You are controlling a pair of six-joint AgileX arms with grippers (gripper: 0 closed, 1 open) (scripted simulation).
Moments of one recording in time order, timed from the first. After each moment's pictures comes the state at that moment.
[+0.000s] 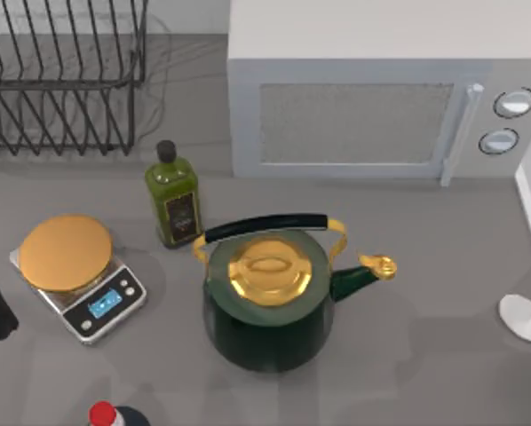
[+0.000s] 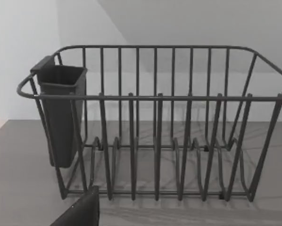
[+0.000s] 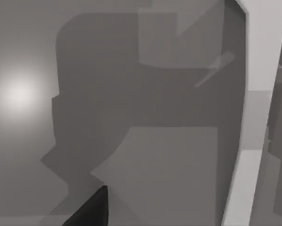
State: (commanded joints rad) left arm 0.00 0.00 0.00 0.00 0.00 0.00; right arm -0.04 1.61 0.62 -0.59 0.01 -0.85
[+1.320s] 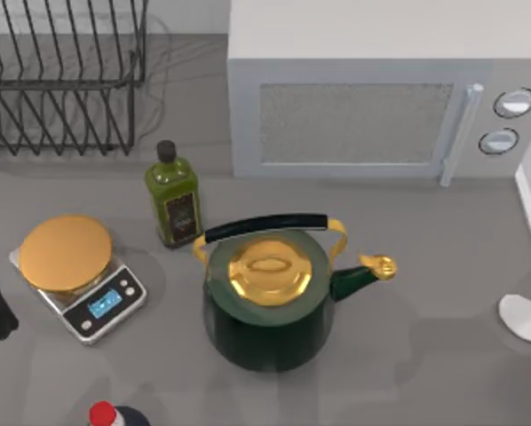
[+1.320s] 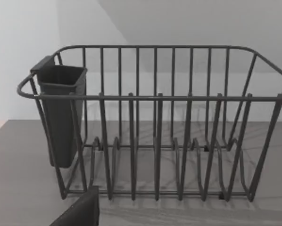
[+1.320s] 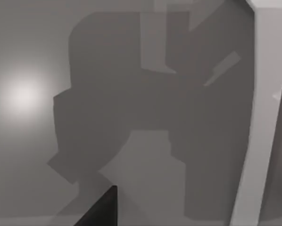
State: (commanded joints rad) left arm 0.00 0.00 0.00 0.00 0.00 0.00; right arm -0.04 1.61 0.62 -0.59 0.01 -0.85
